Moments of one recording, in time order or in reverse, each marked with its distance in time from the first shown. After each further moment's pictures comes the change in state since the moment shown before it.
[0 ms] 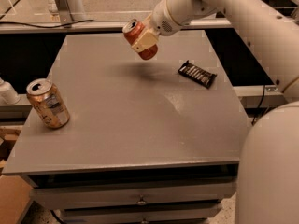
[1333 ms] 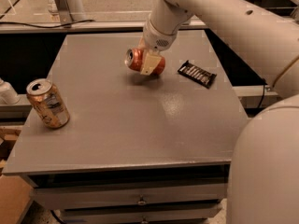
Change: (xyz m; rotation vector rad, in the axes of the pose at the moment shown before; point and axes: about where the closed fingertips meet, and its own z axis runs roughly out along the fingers) arm 0.050 0.053 0.011 -0.156 0.379 -0.314
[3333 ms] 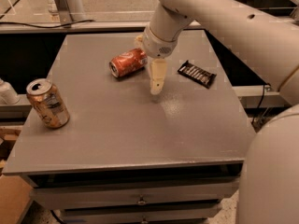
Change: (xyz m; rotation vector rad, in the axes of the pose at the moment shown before) arm -0.003 0.028 0.006 -0.065 0.004 -0.143
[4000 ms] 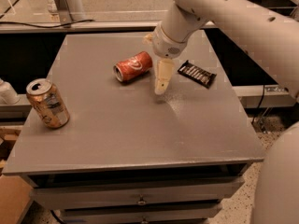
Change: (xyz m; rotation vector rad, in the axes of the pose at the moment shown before) arm 0.014 0.005 -0.010 0.036 -0.054 0.085
